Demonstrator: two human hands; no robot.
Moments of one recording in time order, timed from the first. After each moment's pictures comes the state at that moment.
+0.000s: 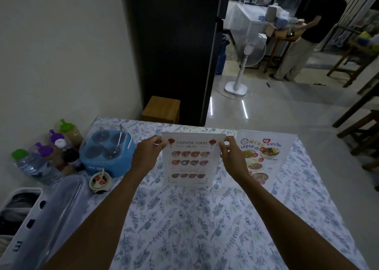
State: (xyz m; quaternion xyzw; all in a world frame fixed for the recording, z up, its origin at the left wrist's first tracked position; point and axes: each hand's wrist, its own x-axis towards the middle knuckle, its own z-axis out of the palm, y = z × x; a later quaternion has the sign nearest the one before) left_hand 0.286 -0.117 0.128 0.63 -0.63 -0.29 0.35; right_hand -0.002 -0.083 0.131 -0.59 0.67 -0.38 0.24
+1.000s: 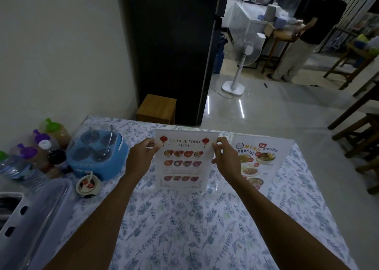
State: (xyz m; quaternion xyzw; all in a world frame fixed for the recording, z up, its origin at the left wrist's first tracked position) left_hand 0.271 -0.126 0.117 0.64 -0.60 -0.29 0.38; right_hand -0.006 -0.112 0.117 -0.60 0.69 -0.36 0.19
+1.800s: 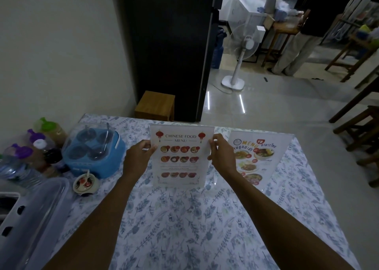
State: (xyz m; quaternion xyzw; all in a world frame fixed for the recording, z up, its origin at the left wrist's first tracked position) left_hand 0.268 -0.127 0.102 0.67 -0.58 -0.30 0.35; right_hand -0.004 -0.119 0.112 -0.58 0.71 -0.34 0.20
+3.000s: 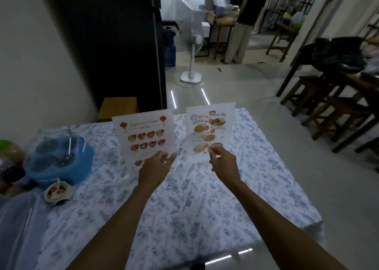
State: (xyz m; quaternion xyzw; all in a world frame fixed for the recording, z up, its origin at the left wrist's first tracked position) left_hand 0.153 -0.014 0.106 0.61 -0.69 -0.32 0.22; right_hand -0.074 0.053 0.106 -0.46 0.77 -0.39 0.20
